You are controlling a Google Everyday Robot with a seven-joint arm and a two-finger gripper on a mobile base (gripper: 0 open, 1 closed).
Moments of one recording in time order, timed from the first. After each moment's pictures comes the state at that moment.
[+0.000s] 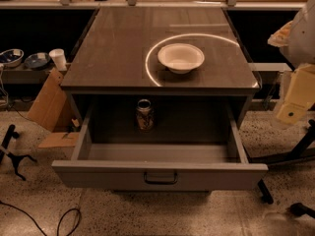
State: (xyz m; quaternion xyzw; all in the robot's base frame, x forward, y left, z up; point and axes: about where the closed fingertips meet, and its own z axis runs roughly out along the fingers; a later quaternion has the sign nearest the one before) arm 0.438 -0.217 0.976 -0.60 0.78 -0.03 0.16
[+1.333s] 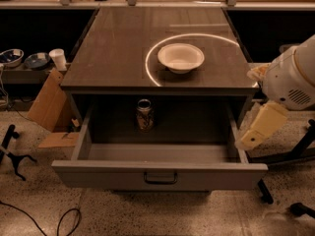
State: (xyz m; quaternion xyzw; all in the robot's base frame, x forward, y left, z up) arm 0.447 -0.189 0.899 -0.56 0.79 0.06 0.23
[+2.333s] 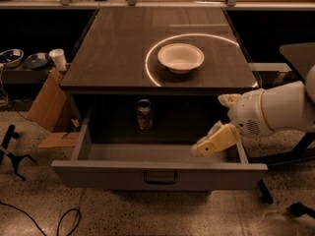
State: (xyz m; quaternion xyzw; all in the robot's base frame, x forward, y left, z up) arm 0.467 -0.127 0.829 -0.45 0.80 0.21 0.35
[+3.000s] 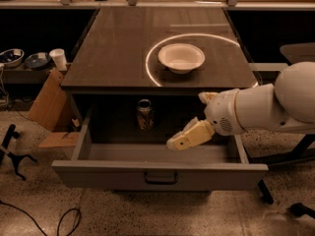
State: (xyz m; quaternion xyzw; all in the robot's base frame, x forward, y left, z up) arm 0.484 -0.078 0.825 -0.43 0.79 0.23 0.38
